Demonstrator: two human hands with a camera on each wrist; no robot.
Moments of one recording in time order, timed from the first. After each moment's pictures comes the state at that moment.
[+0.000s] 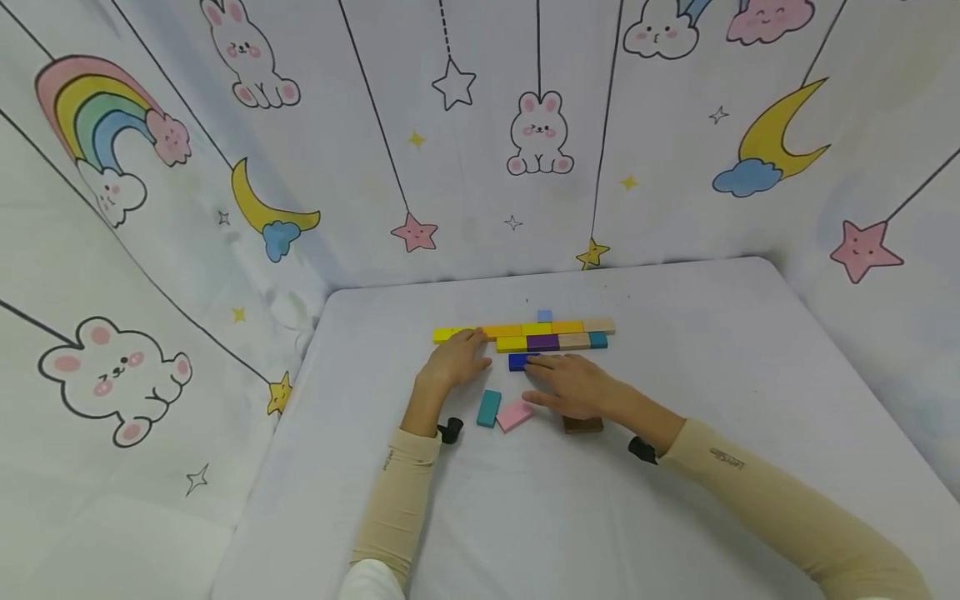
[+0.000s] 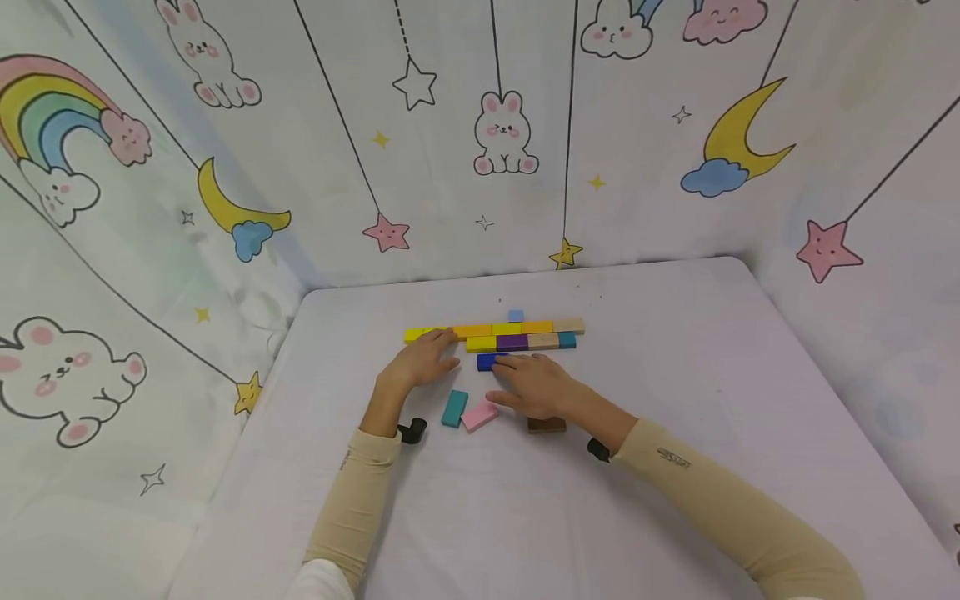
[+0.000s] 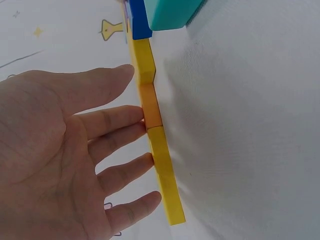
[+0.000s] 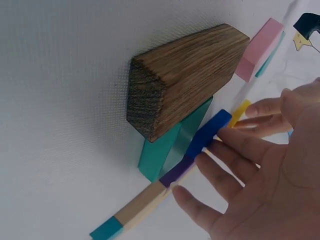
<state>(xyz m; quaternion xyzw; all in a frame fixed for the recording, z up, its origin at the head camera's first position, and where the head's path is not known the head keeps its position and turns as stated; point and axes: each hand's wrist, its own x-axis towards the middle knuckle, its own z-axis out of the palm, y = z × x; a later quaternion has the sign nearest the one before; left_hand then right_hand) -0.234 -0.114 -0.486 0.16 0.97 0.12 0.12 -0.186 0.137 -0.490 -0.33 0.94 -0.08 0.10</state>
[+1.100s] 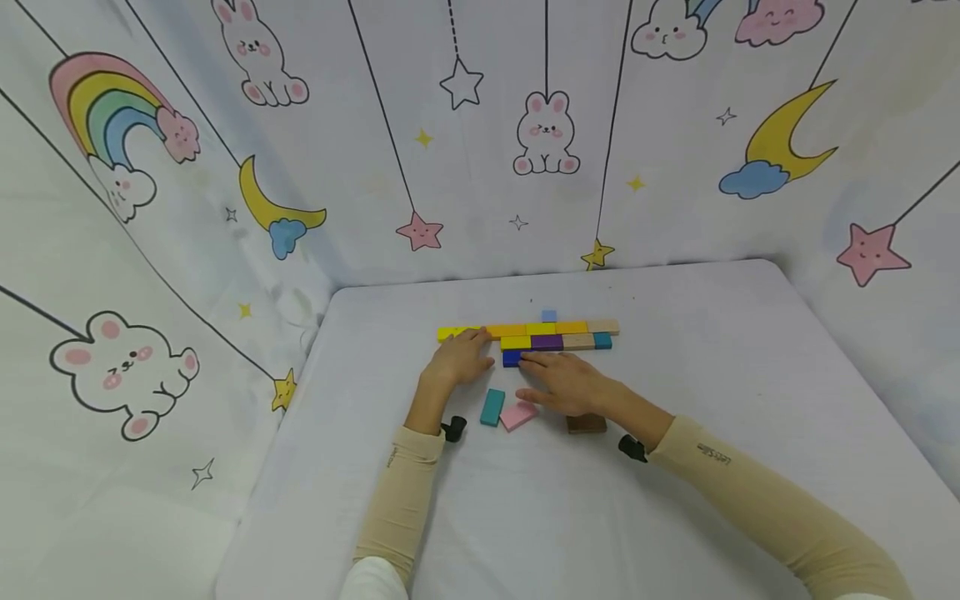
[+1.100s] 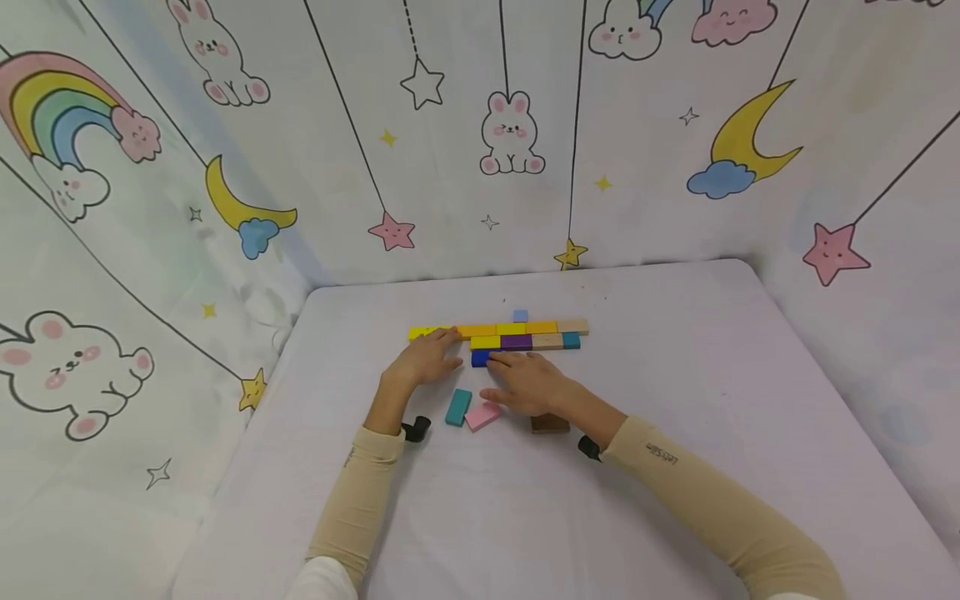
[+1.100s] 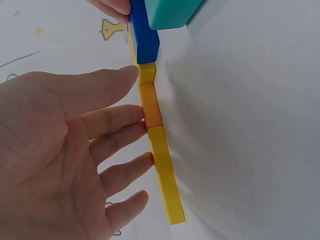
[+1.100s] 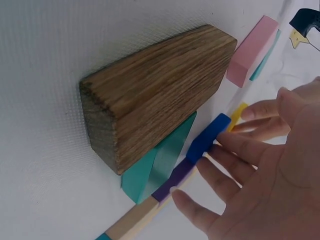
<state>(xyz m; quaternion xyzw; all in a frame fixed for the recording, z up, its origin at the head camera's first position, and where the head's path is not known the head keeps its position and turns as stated) -0.236 -0.114 -0.485 0.15 0.98 0.11 0.12 -0.190 0.118 -0.488 -0.31 0.94 -0.09 0.12</state>
